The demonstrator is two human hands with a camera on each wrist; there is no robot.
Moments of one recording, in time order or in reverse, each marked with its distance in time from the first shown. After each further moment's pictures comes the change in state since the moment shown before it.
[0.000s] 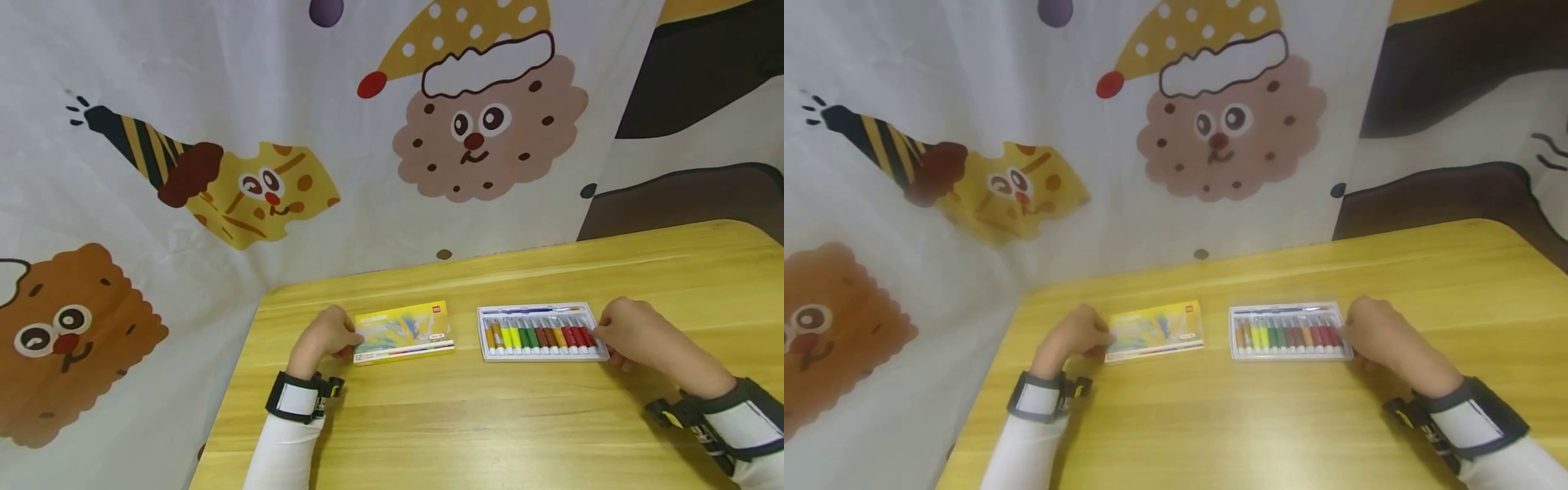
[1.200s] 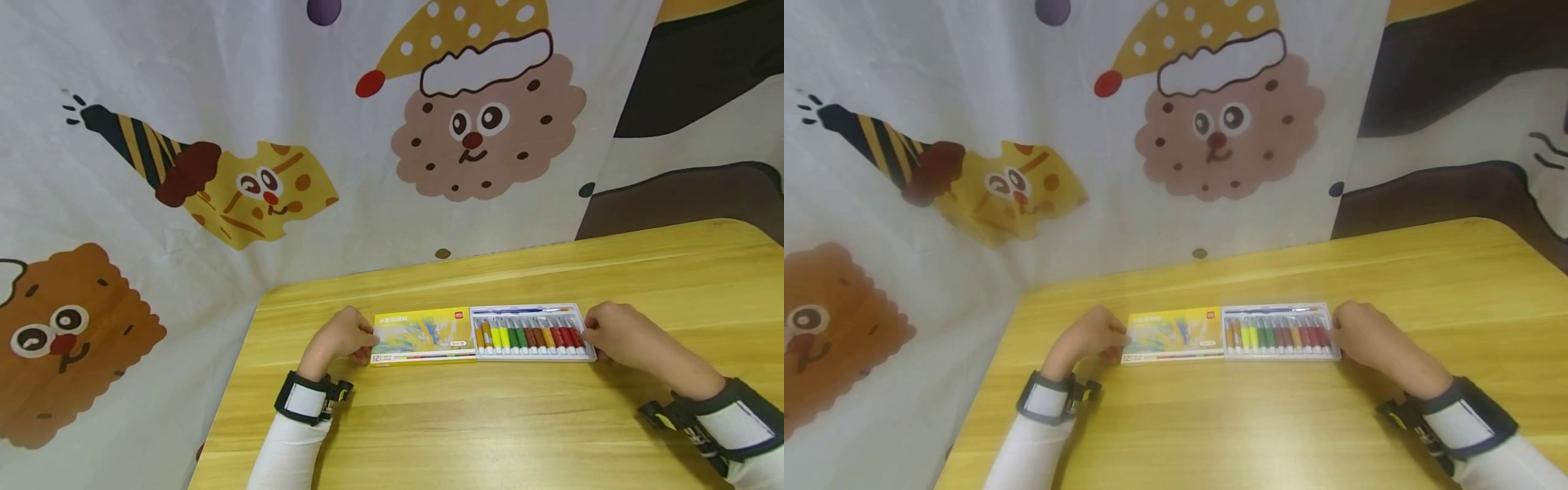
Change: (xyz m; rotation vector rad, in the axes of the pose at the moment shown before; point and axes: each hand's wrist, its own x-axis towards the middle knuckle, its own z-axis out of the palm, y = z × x) left_hand 0.007 0.015 0.019 -0.181 -0.119 0.011; right_hand -0.001 -0.006 0.008 -0.080 0.045 -0.146
